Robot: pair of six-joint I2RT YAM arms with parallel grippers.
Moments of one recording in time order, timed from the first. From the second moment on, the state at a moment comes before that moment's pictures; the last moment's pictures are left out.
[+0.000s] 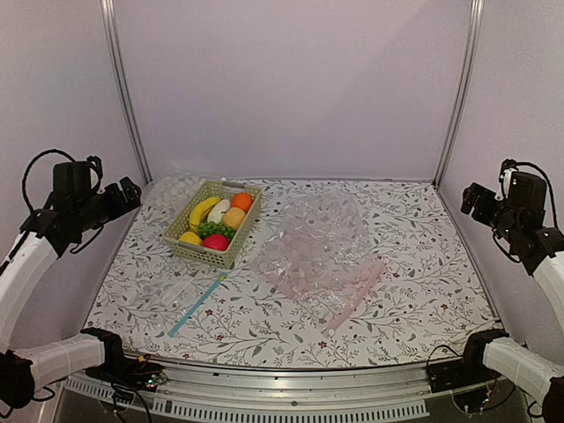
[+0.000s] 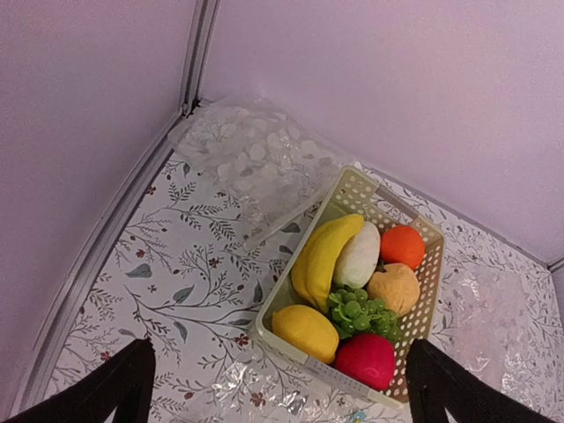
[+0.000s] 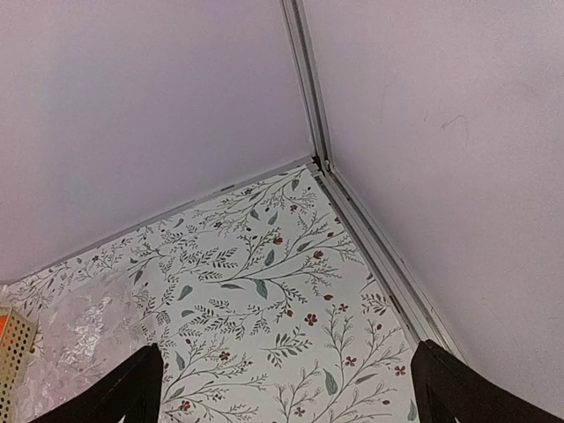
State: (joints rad) left arm -0.10 0.88 0.91 -0.49 -0.13 -0.45; right arm 0.02 0.76 0.81 -0.40 0.23 0.31
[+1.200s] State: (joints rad) left arm -0.80 1.27 0.62 0.03 0.06 -0.83; right arm 0.25 0.90 0.78 -0.46 -0.23 0.51
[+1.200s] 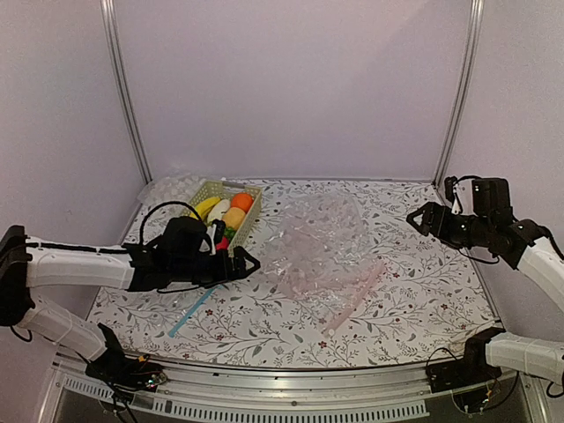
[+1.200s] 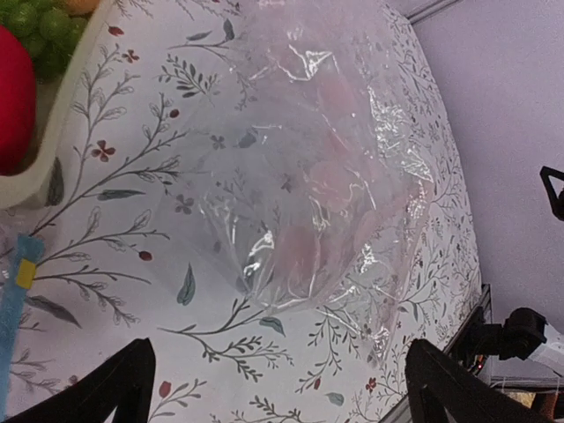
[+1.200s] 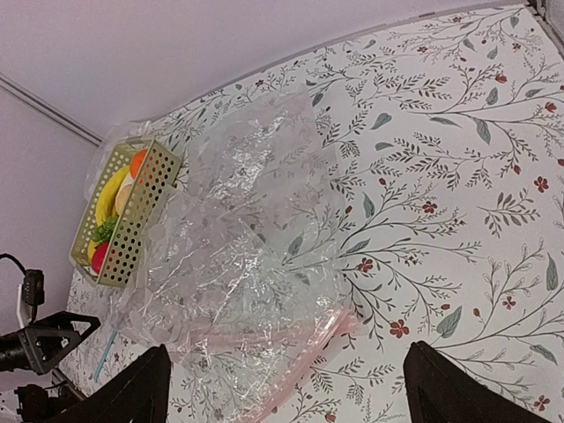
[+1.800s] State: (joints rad) left arm -0.89 1.61 0.67 0.30 0.07 -1.01; right arm 0.25 0.87 0.77 -0.42 -0.25 0.53
